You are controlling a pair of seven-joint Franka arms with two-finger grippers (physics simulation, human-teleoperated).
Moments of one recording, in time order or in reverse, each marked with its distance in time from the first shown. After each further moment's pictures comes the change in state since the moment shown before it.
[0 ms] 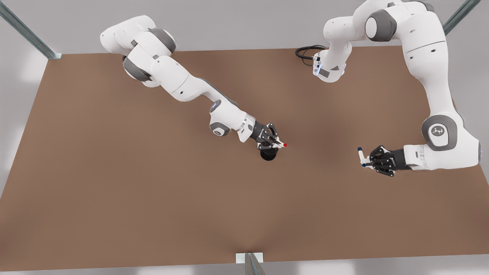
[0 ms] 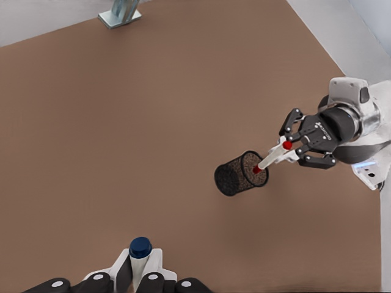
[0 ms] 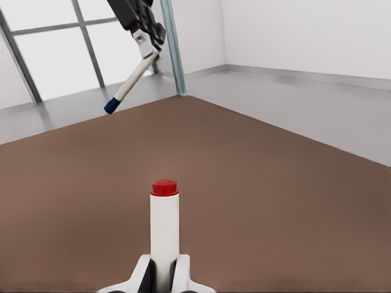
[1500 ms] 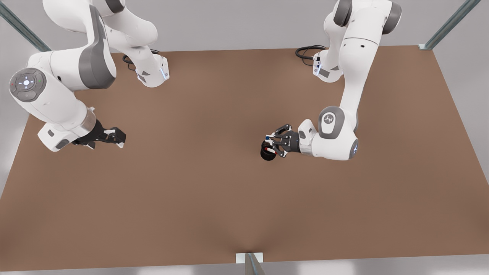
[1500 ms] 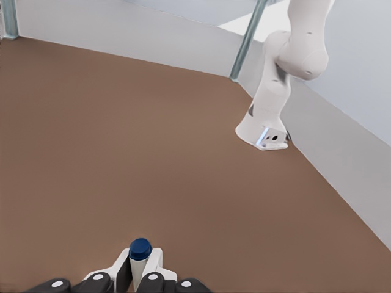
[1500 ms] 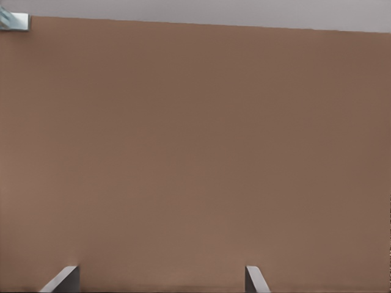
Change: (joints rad) left arm -0.542 -0.043 -0.007 -0.178 -0.341 0.184 0.531; right arm -0.450 -0.695 -0.245 0.264 0.623 -1.987 -0.248
